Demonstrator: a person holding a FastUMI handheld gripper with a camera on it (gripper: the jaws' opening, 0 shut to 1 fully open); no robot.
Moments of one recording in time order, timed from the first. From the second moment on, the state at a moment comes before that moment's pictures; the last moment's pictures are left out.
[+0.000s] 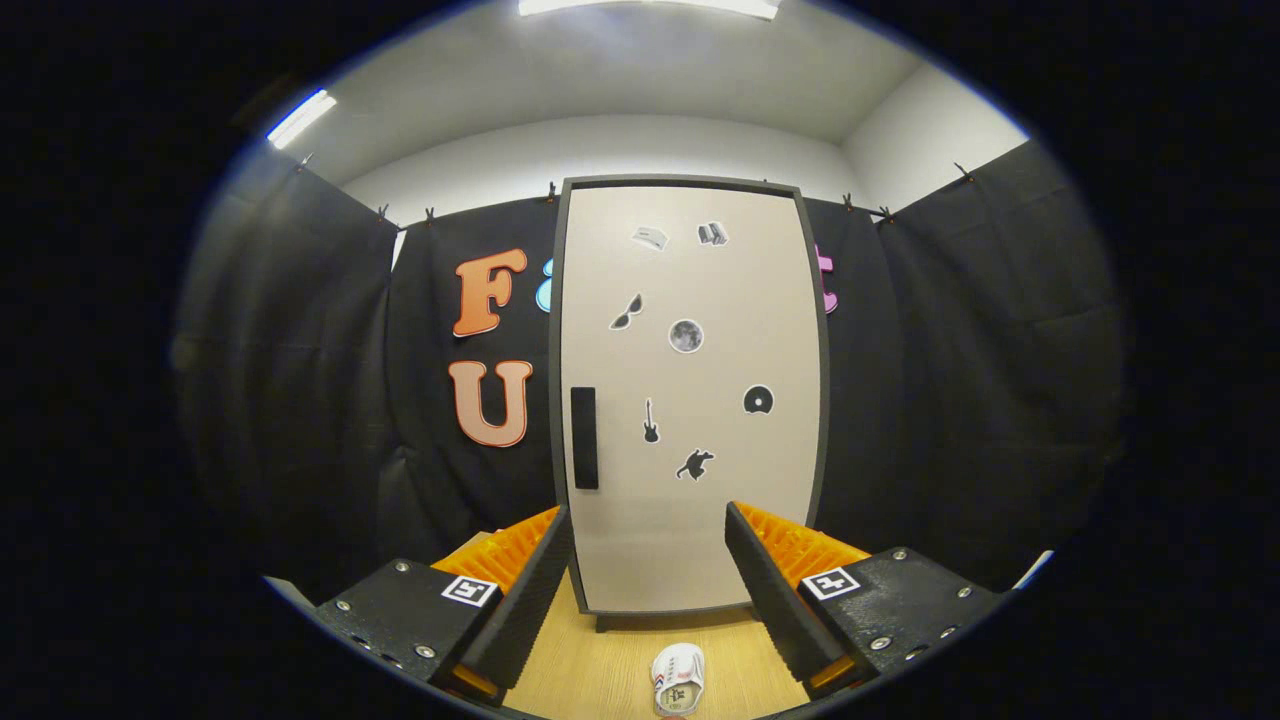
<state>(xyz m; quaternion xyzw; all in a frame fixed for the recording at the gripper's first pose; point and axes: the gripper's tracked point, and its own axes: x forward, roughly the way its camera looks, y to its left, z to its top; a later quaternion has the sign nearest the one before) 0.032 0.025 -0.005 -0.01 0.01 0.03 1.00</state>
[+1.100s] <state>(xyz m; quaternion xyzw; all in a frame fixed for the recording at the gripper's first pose) 0.224 0.119 -0.040 -0.02 0.02 0.09 1.00</state>
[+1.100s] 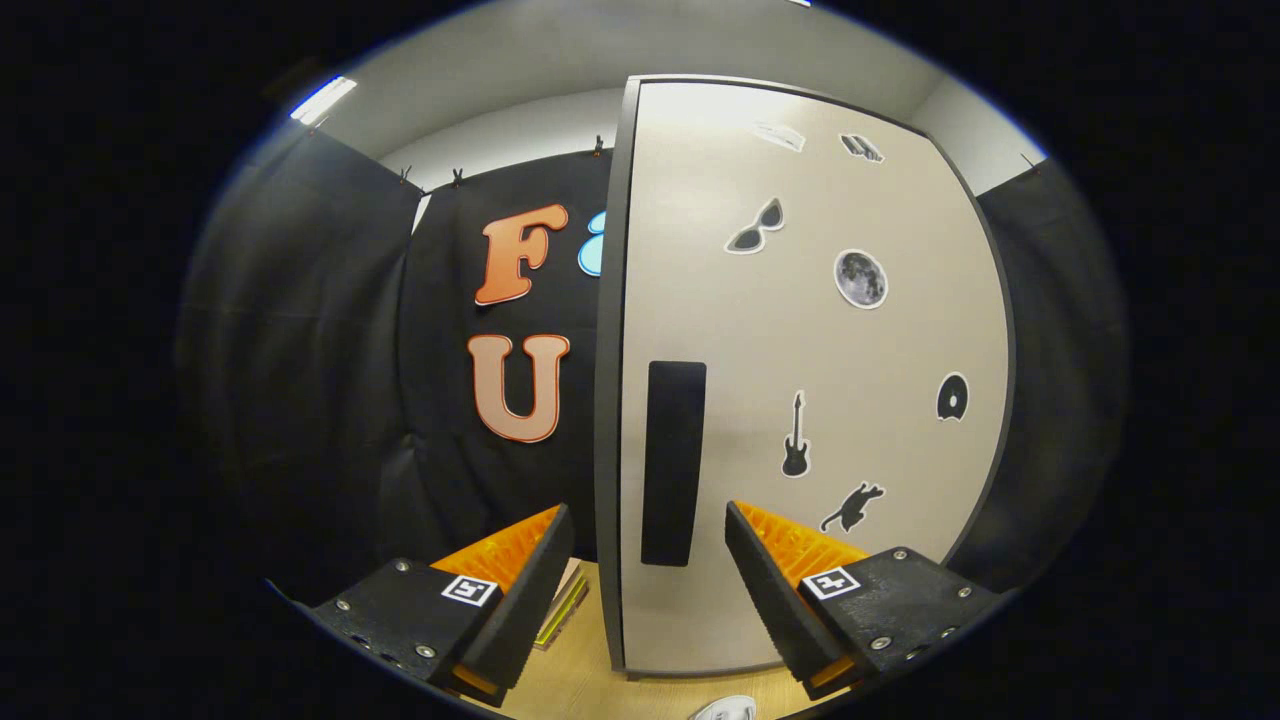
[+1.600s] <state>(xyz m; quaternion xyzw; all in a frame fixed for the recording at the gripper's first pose) 0.266 0.112 -0.049 -0.01 0.02 0.05 1.00</state>
